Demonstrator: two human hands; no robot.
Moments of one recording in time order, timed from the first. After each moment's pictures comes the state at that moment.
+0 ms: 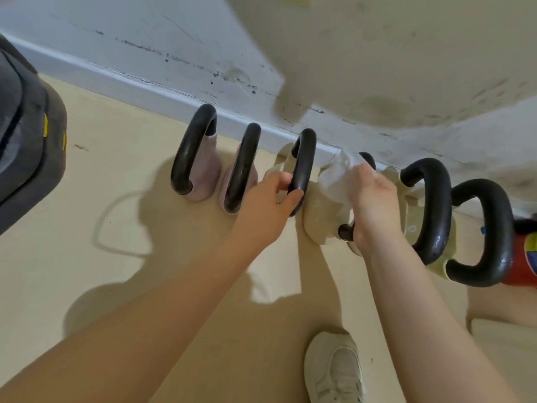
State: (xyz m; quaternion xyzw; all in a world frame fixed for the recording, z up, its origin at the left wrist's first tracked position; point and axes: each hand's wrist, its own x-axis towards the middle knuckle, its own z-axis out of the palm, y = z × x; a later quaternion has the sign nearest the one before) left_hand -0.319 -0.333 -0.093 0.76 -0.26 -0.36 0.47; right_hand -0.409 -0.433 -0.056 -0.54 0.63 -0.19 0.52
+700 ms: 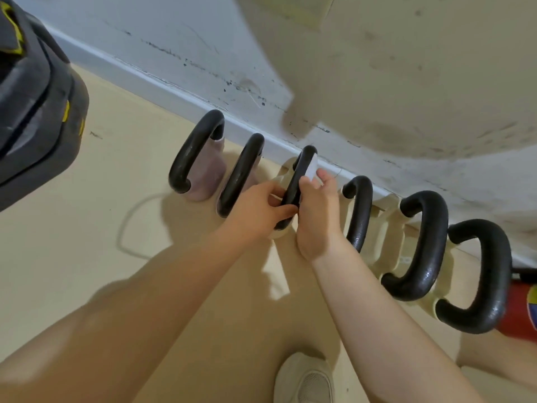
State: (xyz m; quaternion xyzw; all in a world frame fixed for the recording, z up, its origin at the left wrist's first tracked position) left_hand -0.312 -0.349 -0.086 0.79 -0.22 -0.39 0.42; right_hand -0.368 -0.423 -0.085 -0.49 0.51 -0.19 0.68
